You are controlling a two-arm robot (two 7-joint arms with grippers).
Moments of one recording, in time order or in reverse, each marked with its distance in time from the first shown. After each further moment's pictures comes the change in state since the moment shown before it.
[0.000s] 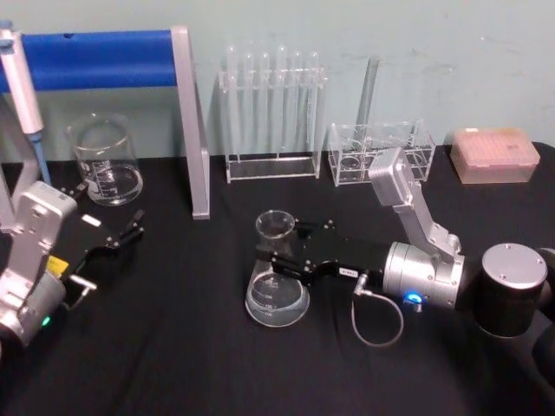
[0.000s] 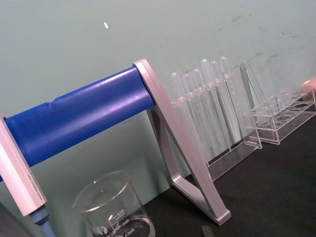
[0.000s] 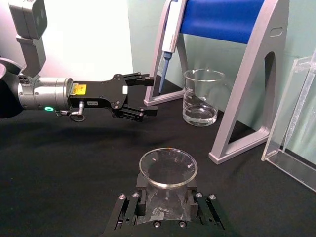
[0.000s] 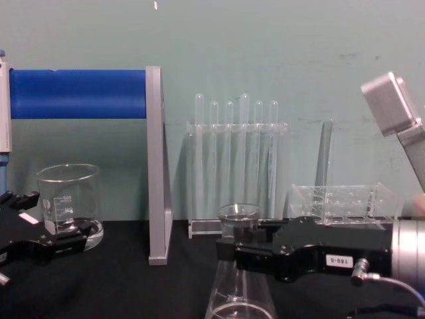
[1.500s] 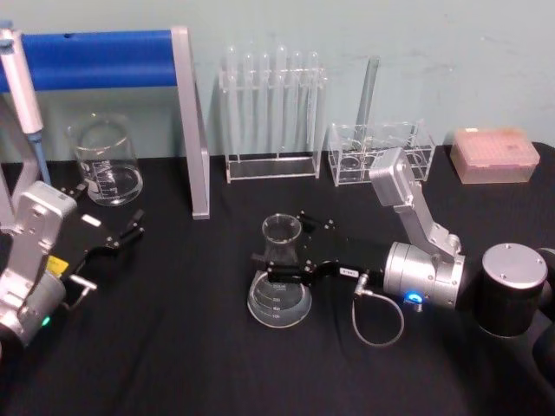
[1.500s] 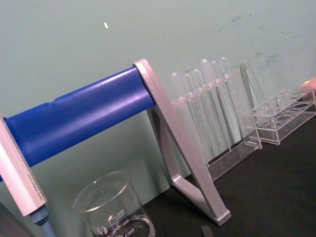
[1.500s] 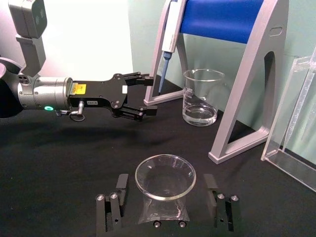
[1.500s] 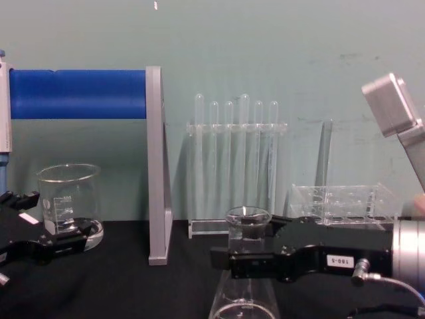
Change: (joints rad) left arm 0.000 0.000 0.000 0.000 0.000 0.000 0.000; right arm 0.003 -0.001 0.000 0.008 0.001 -0.003 0.005
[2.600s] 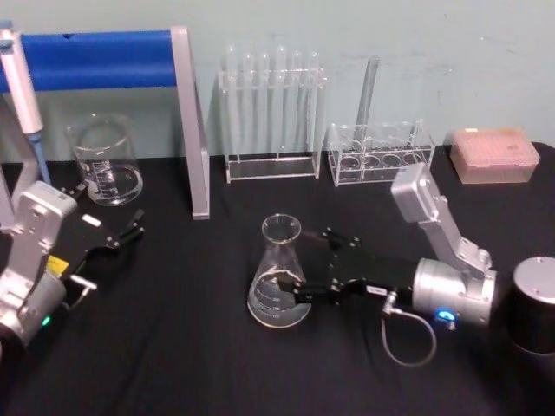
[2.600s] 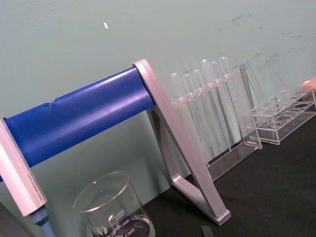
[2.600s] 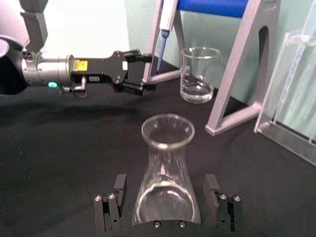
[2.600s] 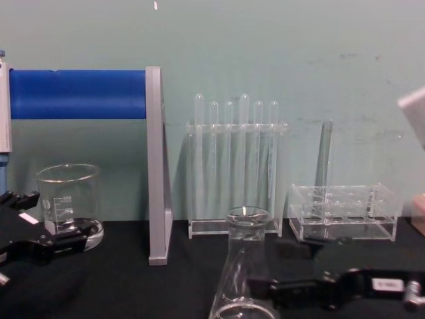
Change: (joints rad) left arm 0.000 0.000 0.000 0.000 0.000 0.000 0.000; right arm -0.078 0.104 0.021 -0.120 0.005 0.066 -0.022
